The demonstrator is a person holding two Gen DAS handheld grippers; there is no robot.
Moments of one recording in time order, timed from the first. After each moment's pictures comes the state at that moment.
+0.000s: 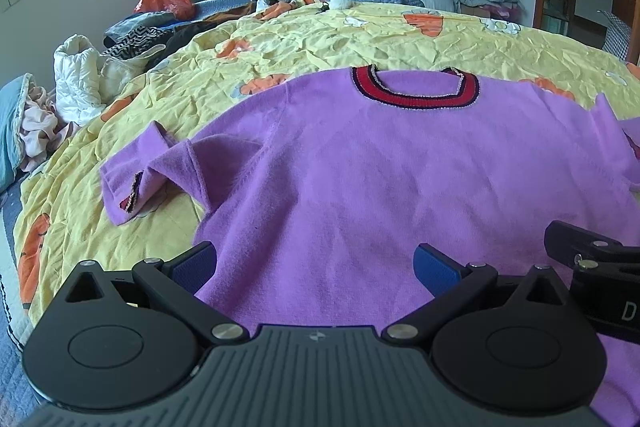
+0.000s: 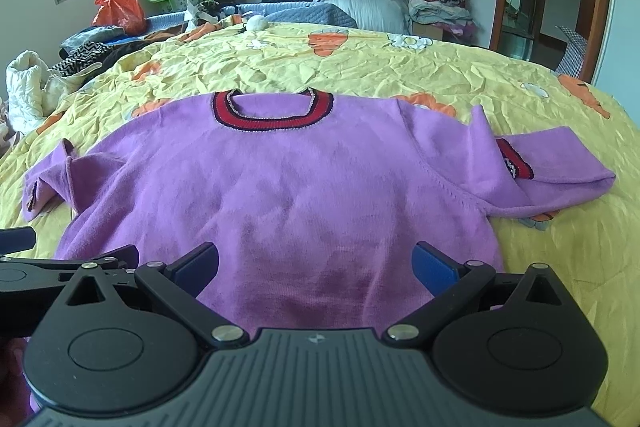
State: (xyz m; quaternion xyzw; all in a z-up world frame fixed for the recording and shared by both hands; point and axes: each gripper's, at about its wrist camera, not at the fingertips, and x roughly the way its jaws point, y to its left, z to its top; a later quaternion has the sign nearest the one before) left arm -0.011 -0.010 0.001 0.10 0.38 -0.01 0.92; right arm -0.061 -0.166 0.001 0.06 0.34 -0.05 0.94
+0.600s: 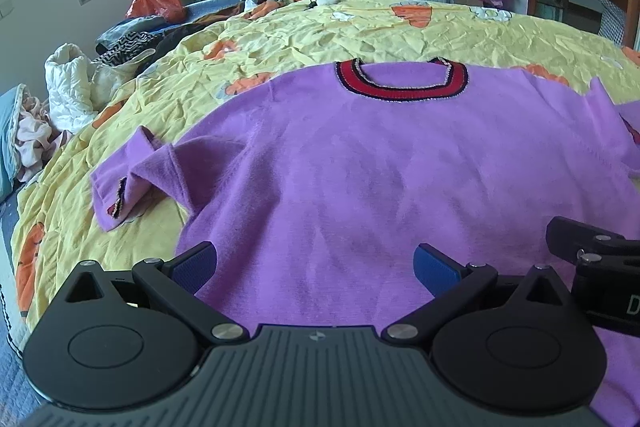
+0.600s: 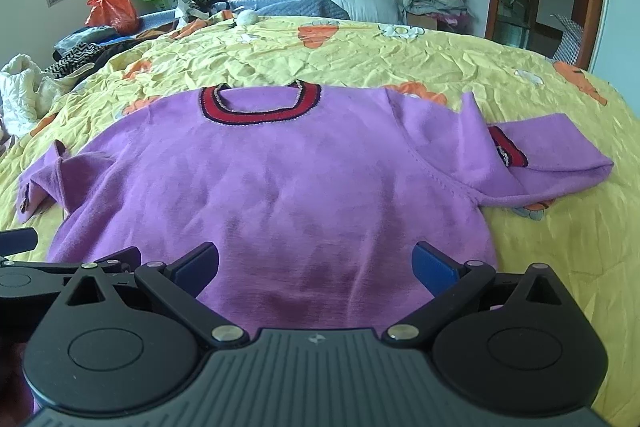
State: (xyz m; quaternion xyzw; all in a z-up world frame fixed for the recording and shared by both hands) left arm -0.007 -0.031 -0.008 0.12 0.38 -0.01 0.92; right arm -0.059 -0.180 -0.006 0.08 0.35 -0.06 0.93
